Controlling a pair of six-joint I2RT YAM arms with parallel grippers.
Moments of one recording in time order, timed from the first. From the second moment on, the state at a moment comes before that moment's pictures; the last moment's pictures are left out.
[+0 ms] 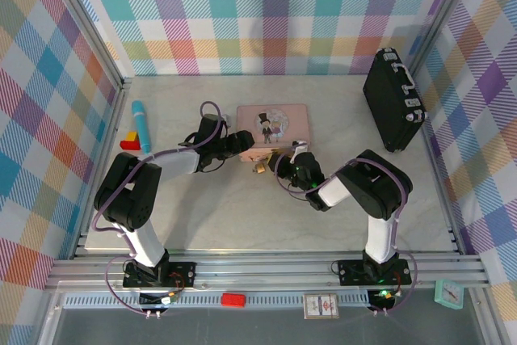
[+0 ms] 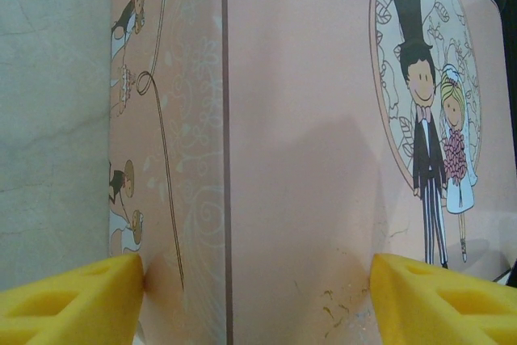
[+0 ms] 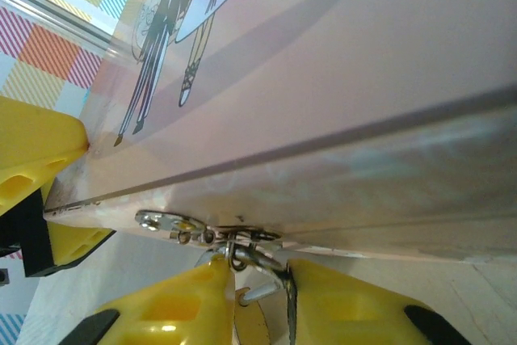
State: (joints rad) left arm -0.43 1.74 0.95 0.08 0.28 -0.75; right arm 0.66 1.90 0.58 0.97 -0.03 0.89
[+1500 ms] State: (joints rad) left arm -0.44 1.70 0.94 0.01 0.27 -0.79; right arm 0.72 2.01 0.60 1.09 0.12 0.89
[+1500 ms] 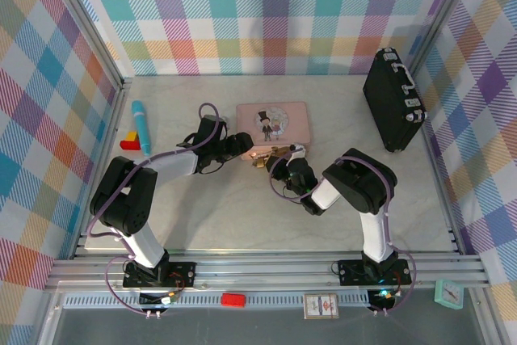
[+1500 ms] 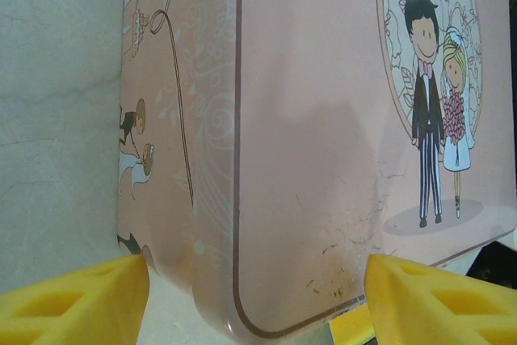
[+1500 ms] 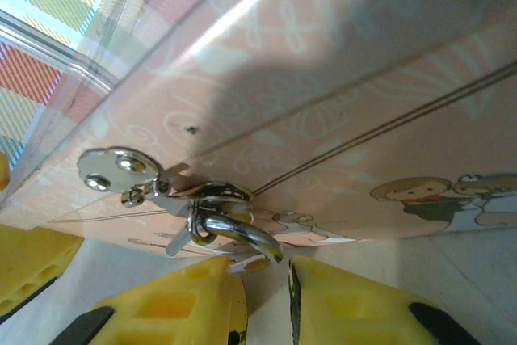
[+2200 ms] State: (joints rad) left arm -0.46 1.70 0.94 0.01 0.25 -0.81; right arm 0.61 2.06 0.58 1.23 -0.03 0.94
